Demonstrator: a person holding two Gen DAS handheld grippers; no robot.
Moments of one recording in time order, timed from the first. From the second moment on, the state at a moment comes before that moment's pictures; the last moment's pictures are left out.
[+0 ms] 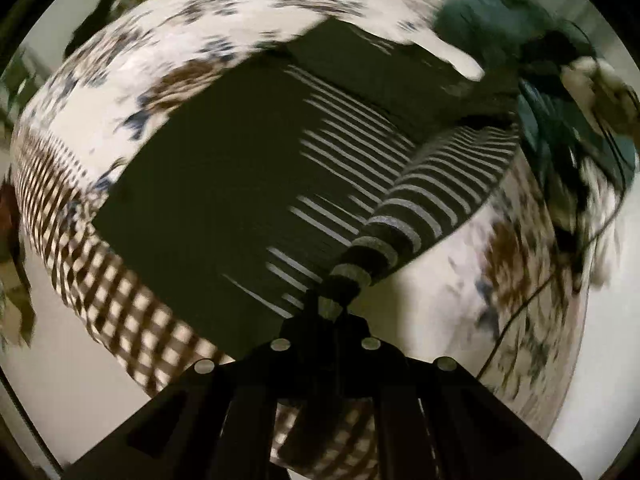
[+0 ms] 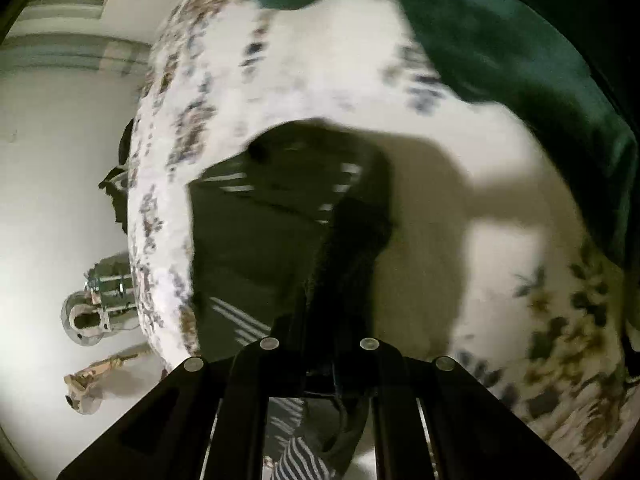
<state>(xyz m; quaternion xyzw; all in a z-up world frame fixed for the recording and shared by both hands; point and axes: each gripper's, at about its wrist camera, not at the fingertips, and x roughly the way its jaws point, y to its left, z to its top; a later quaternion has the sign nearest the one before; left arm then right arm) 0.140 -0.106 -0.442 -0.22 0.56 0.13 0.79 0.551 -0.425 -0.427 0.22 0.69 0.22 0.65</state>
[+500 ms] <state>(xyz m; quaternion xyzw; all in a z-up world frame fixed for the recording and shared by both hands) 0.138 0.101 -0.510 -0.36 0.56 0.11 0.74 0.591 -0.107 -0.427 0.08 0.71 0.17 0.68</state>
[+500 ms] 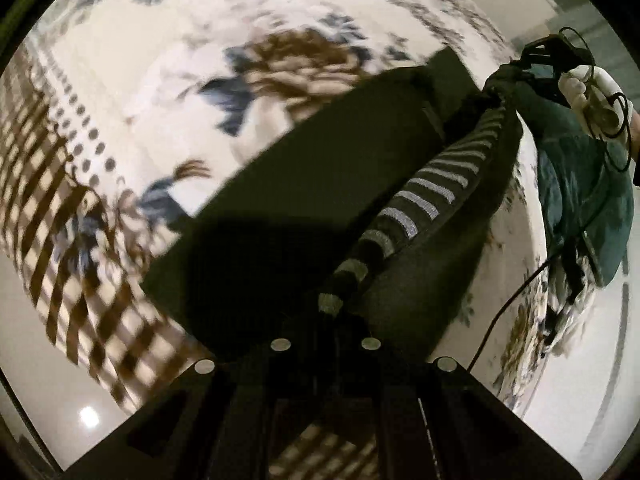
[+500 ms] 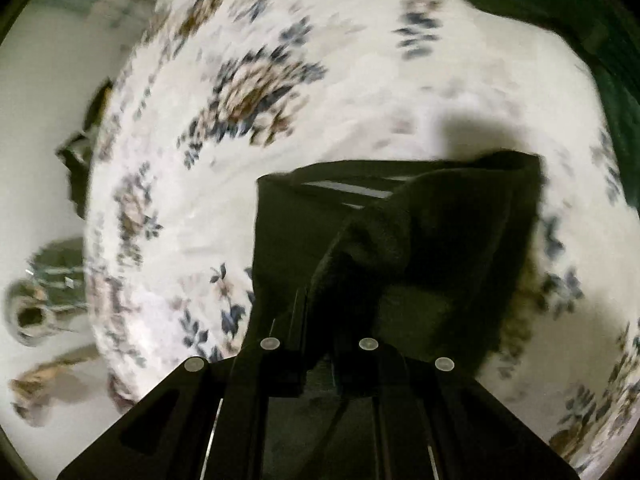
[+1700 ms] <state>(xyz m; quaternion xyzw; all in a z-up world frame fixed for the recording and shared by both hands) 0.149 0.178 -0.490 -0.25 0.63 0.15 0.72 0.243 -0.255 -0.535 0.21 0.75 0.09 0.61</state>
